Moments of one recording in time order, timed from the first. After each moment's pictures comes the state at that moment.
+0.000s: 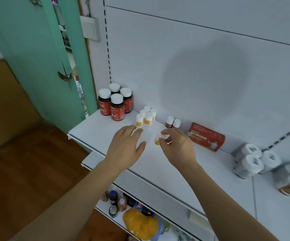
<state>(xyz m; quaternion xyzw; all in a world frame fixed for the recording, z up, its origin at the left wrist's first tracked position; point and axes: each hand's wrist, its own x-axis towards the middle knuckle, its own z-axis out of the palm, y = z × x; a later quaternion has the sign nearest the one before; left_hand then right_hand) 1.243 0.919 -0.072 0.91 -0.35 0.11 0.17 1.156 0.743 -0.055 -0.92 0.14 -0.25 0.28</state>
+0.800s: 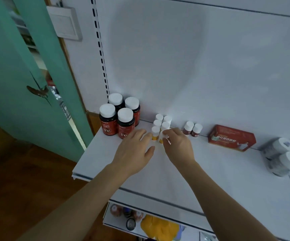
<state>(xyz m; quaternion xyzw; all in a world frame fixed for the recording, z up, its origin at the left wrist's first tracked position) 1.387 0.930 -0.092 0.84 -0.51 0.06 0.19 1.294 0.770 -0.114 -0.92 0.22 -0.28 0.17</state>
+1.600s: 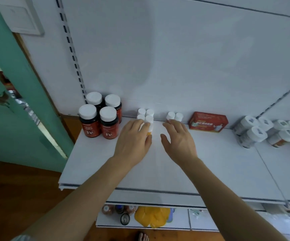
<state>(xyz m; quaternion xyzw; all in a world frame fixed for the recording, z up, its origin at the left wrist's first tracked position) 1.387 0.901 -0.085 0.79 -0.56 0.09 0.25 1.249 0.774 -0.099 -0.92 0.29 -0.24 0.03</state>
